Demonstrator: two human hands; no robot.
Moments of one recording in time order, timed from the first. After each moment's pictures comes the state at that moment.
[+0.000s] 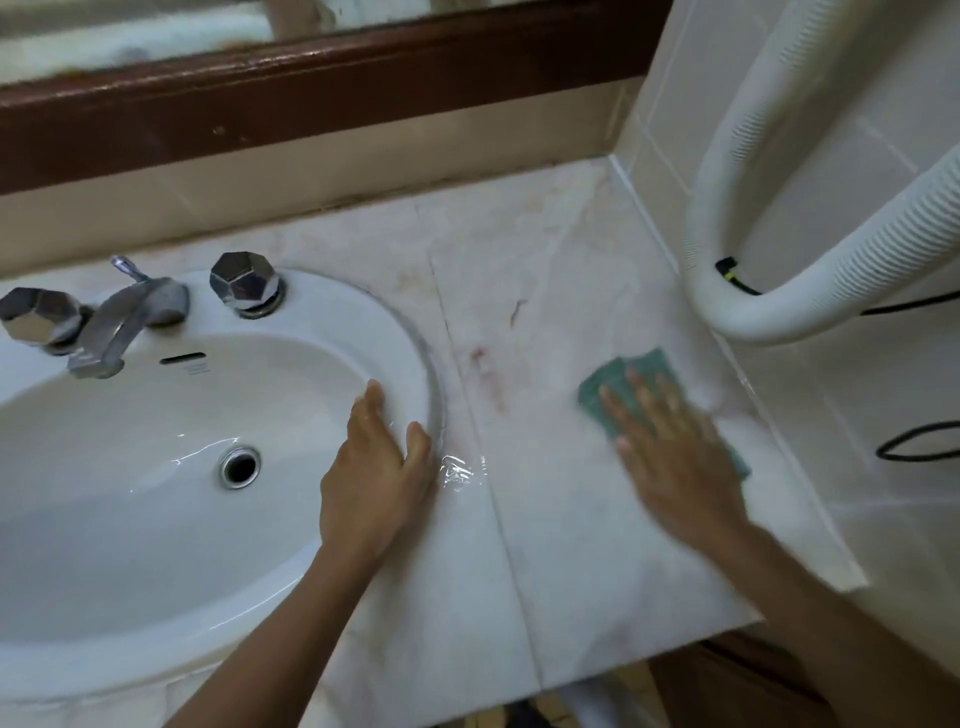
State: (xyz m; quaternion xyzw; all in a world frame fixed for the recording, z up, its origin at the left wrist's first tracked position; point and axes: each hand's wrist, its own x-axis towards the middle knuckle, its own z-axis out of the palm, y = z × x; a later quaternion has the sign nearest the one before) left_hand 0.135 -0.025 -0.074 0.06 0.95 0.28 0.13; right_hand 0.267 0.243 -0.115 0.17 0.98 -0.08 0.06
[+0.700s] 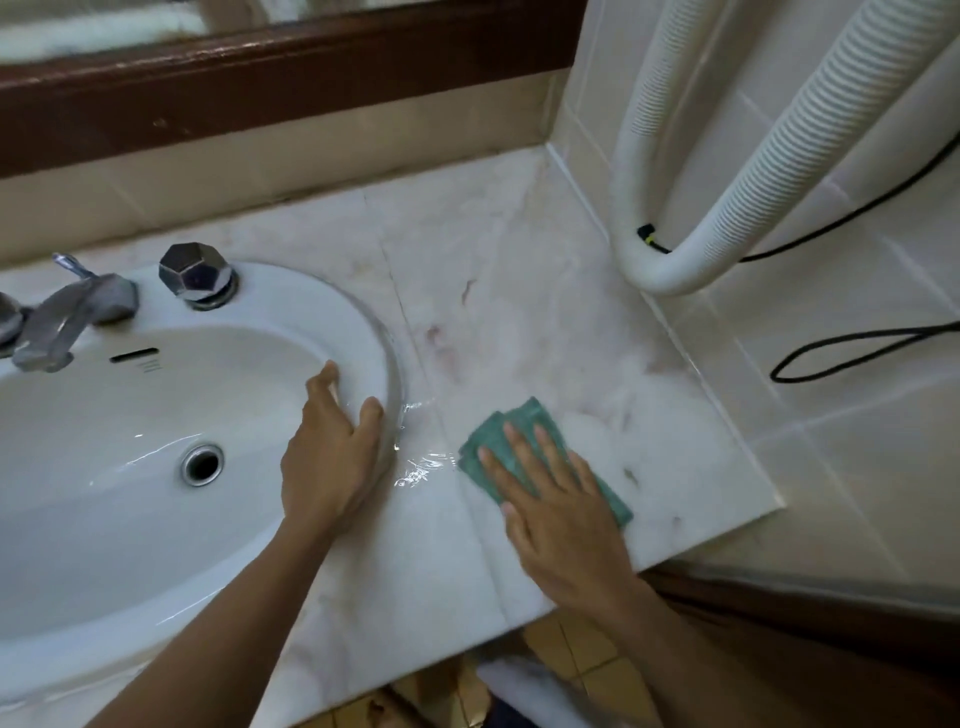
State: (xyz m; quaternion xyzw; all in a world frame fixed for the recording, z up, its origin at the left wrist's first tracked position) left_hand 0.139 -0.034 -0.074 0.06 0.94 0.32 0.12; right_hand 0.316 0.127 -0.113 0.12 0.99 -0.11 0.03
